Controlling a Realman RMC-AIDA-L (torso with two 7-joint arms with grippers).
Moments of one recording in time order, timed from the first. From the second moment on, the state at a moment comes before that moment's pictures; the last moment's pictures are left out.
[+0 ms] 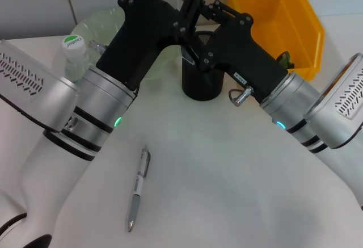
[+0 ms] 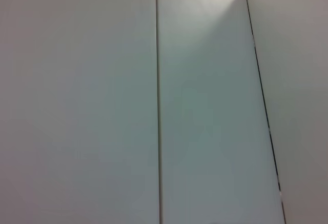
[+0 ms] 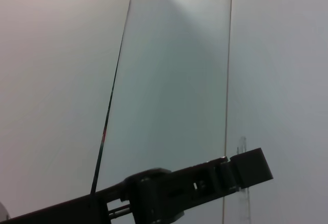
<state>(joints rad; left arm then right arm) -0.53 -2.08 2.48 0.68 -0.67 1.20 -0.02 0.76 2.09 -0.51 0.27 -1.29 -1.58 0.11</state>
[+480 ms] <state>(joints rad) -0.53 -2.08 2.48 0.68 -0.67 1.20 -0.02 0.77 2.09 -0.51 0.27 -1.29 -1.59 0.11</state>
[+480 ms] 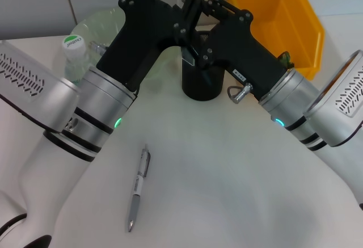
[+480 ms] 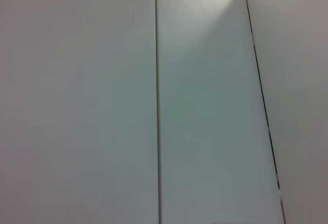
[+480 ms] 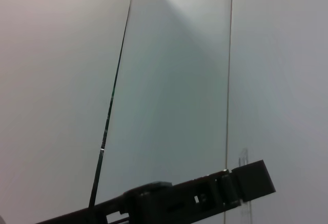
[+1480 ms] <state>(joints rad) -0.53 -2.08 2.49 0.68 -0.67 1.20 -0.02 0.78 2.09 -0.48 0.27 -1.29 -1.59 0.11</state>
